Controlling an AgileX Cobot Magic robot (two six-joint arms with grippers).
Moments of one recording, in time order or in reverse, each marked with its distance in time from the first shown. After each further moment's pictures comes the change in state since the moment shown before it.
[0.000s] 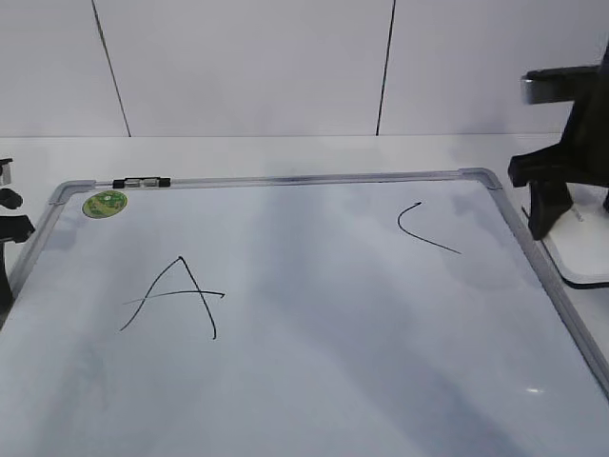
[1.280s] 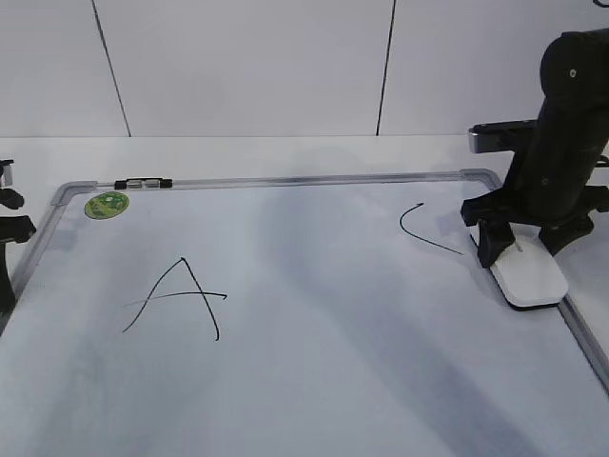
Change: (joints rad) left arm 0.000 0.004 0.000 -0.015 0.011 0.002; right arm -0.011 0.211 -0.002 0.065 -0.206 -0.111
